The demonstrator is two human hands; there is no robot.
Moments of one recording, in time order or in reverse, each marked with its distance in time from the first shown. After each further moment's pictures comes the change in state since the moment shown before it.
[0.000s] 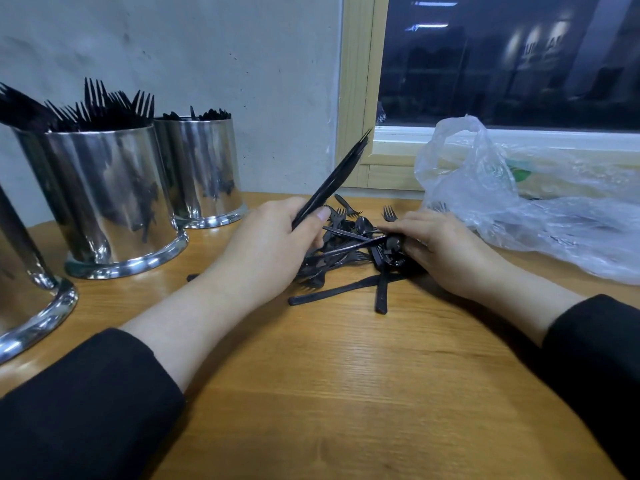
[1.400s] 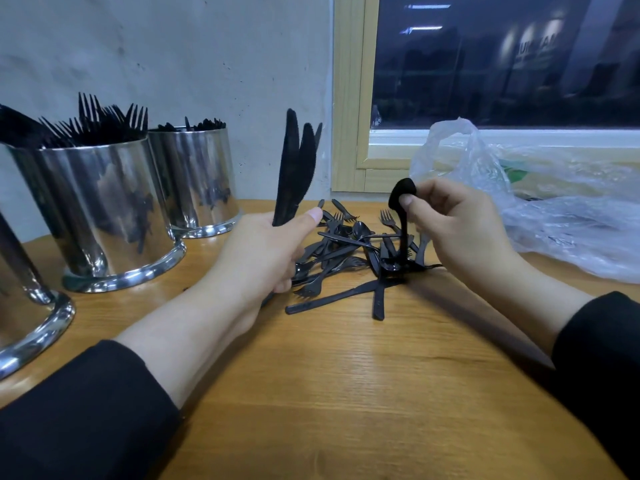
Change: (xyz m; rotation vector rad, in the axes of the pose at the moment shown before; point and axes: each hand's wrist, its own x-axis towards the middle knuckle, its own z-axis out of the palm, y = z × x) left_hand -0.002 0.004 0.005 -0.586 -0.020 -0.326; right_hand 0.009 -0.042 -0.024 0.649 0.413 0.396
